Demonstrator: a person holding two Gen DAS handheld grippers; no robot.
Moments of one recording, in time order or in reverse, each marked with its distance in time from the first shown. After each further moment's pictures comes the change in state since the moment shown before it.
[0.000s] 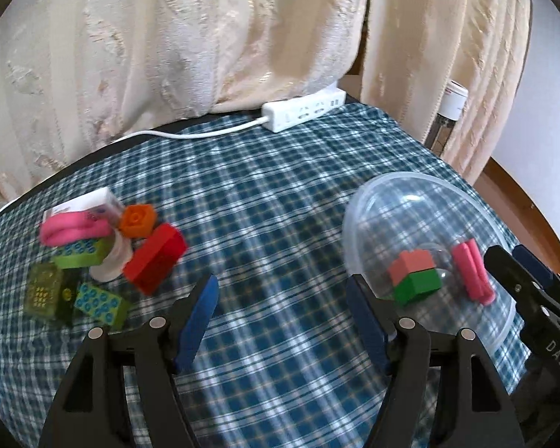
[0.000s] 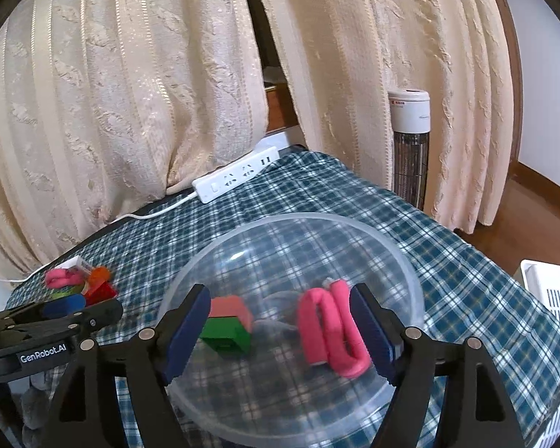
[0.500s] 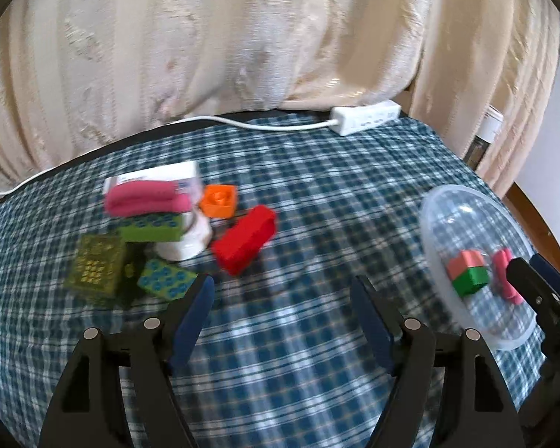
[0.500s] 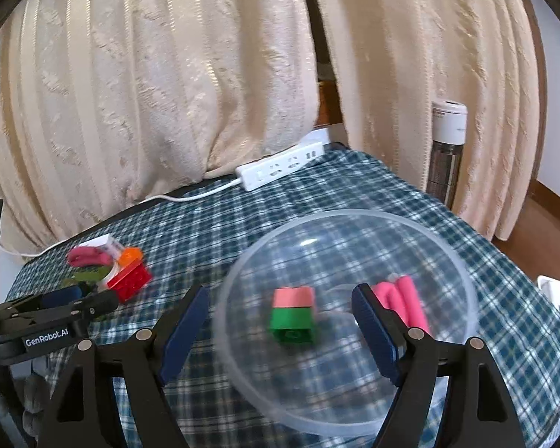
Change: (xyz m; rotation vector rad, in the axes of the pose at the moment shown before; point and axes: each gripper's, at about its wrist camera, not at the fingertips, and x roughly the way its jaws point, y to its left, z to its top) left arm -0.018 0.071 -0.017 -0.104 -0.018 0.077; right arm -0.001 0.058 -0.005 -0.089 0.032 0.064
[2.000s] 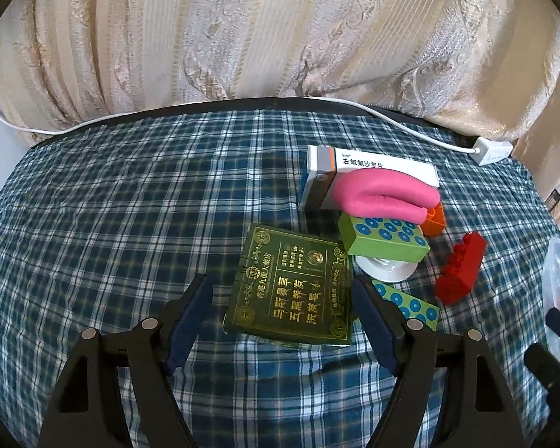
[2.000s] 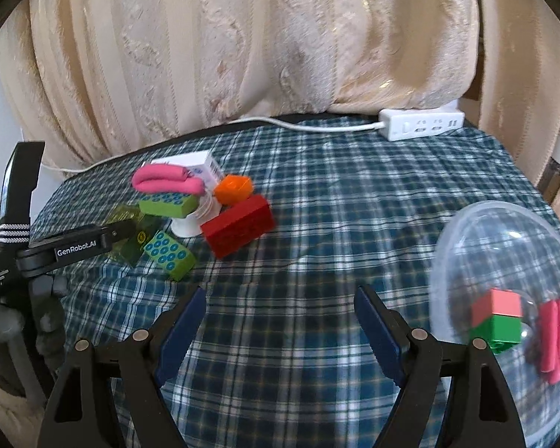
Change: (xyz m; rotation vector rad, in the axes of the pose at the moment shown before) left arm 0.040 0.163 0.005 -0.203 0.028 0.148; right arm 0.074 0.132 -0.016 -0.225 0.243 0.195
